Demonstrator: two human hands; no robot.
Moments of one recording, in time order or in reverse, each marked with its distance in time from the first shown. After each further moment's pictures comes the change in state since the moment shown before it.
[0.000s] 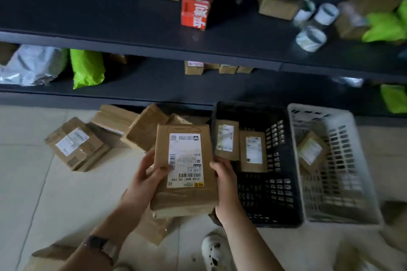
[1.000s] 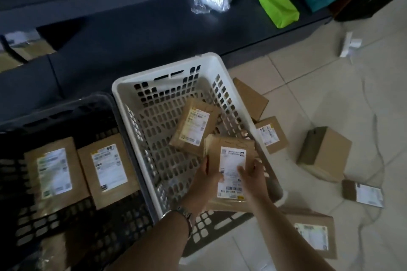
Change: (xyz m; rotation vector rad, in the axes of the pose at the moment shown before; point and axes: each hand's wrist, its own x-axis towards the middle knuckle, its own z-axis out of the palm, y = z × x) left_hand 0.120 -0.239 0.592 0.477 -0.546 -0.407; right_hand 0.212 -0.041 -0.562 -0.366 0.595 0.046
